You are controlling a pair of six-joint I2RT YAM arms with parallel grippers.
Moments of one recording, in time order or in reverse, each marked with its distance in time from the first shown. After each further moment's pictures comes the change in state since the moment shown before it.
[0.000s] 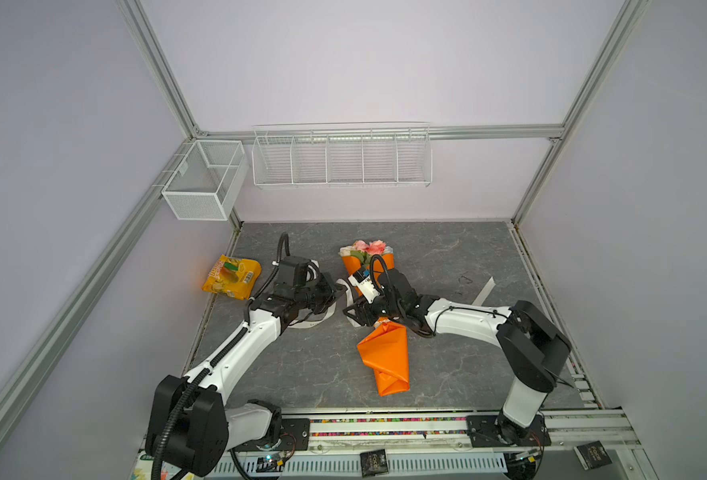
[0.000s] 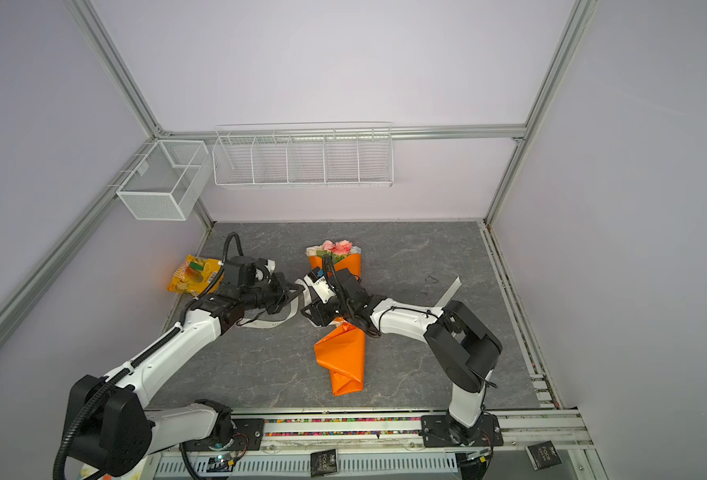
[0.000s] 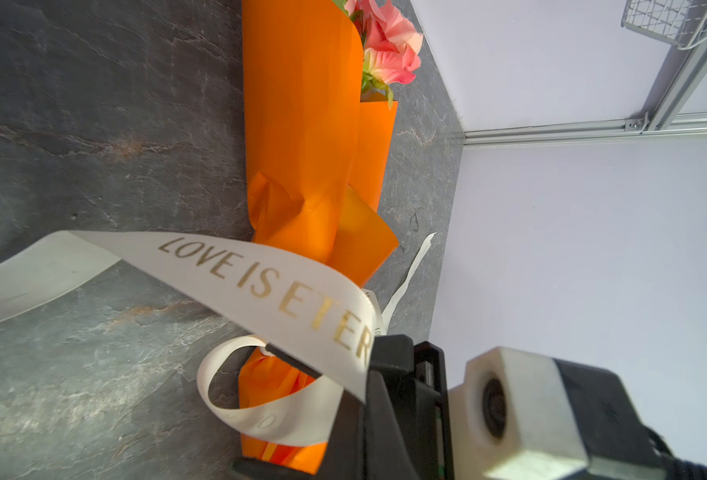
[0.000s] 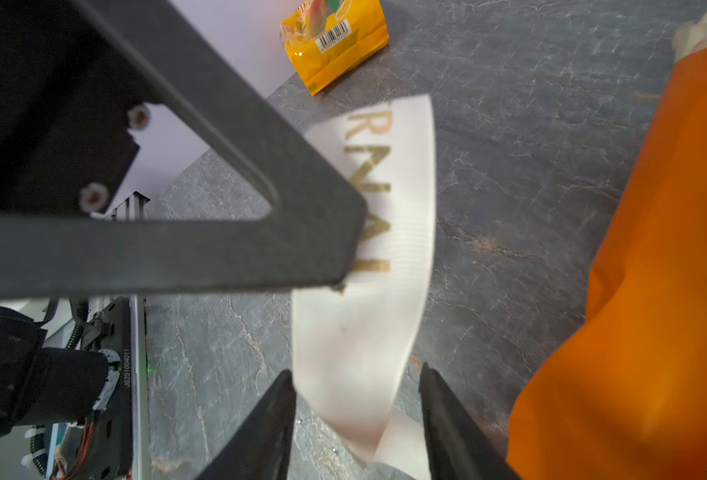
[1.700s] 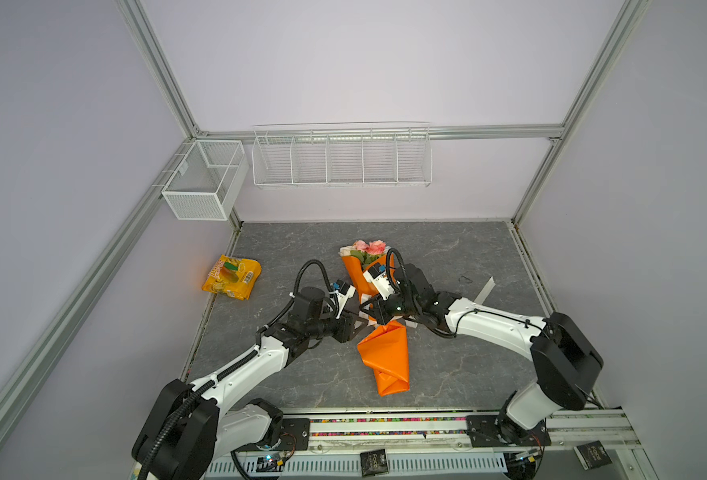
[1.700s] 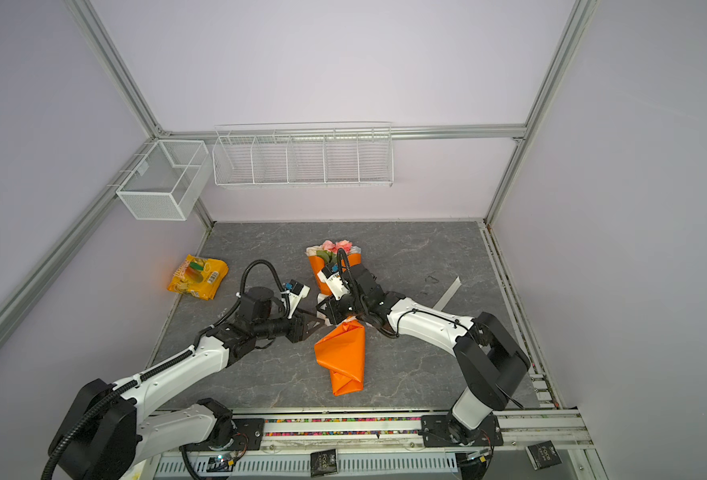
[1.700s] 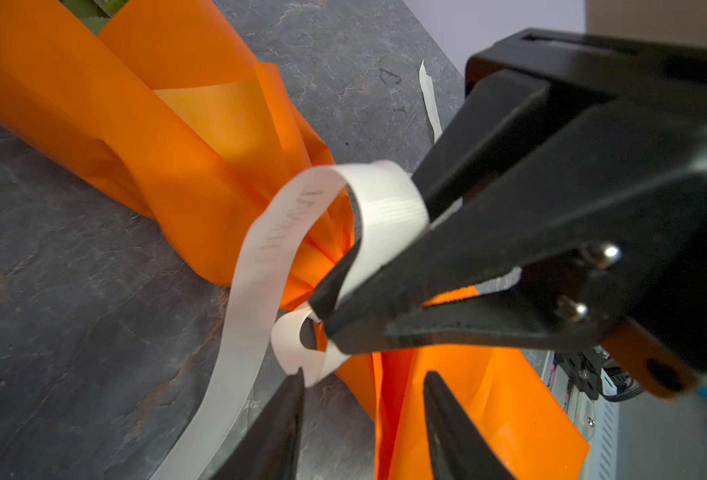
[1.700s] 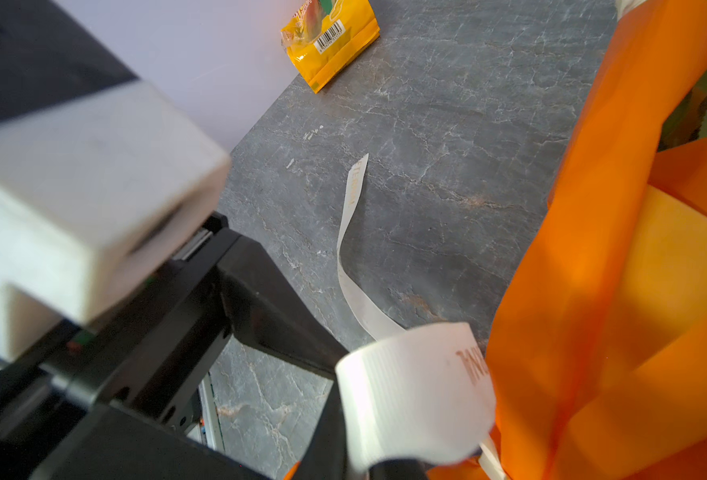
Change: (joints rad) left arm -0.194 -0.079 -0.300 0.272 0.013 0.835; right arm -0.049 -0.179 -0.050 -0.172 -0.054 0.087
